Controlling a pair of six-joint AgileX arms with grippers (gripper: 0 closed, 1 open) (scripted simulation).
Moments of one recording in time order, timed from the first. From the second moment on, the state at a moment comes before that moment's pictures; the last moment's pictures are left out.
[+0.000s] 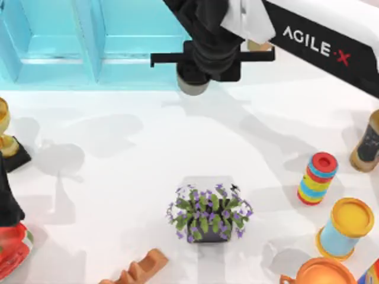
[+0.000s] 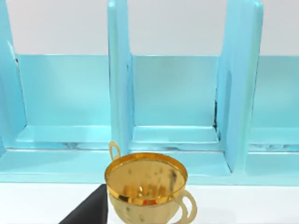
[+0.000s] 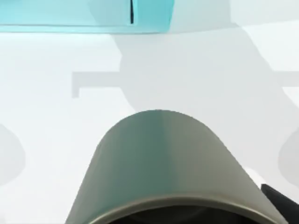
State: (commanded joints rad) left arm 0.00 0.00 0.00 0.00 0.00 0.00; right arm 0.66 2.30 2.15 -1.02 0.31 0.61
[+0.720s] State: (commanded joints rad) left arm 0.00 0.00 0.00 0.00 0.00 0.00; right arm -0.21 1.97 1.84 -1.25 0.12 -0.22
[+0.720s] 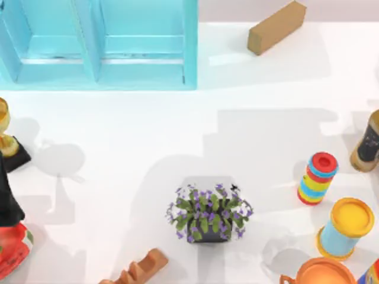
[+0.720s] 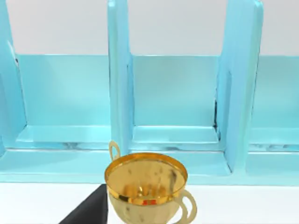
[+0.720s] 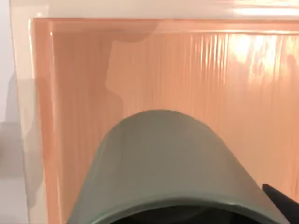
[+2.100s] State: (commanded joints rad) left arm 0.00 0.00 0.00 0.00 0.00 0.00; right arm -0.50 1.84 1.44 -1.10 0.01 -0.50
